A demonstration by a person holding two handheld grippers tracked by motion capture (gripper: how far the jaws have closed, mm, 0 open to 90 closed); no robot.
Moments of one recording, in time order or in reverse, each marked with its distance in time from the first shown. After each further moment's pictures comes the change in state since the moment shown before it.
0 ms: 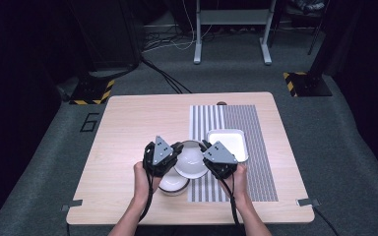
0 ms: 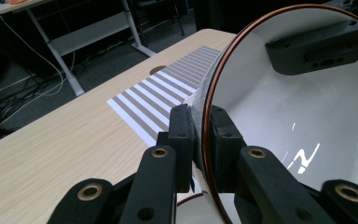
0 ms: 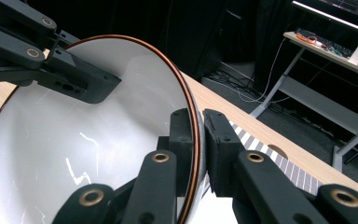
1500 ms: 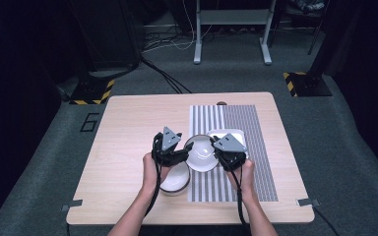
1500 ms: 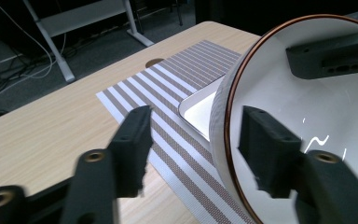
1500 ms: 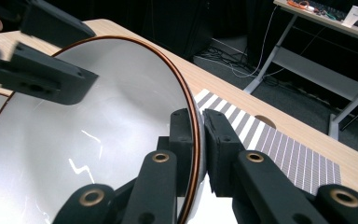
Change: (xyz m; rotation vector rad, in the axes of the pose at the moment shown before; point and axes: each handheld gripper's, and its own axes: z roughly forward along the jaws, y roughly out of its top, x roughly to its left) left arm 0.008 0.007 0.036 0.051 -0.013 -0.088; right arm -0.033 -0.018 0.015 0.081 -0.034 0.079
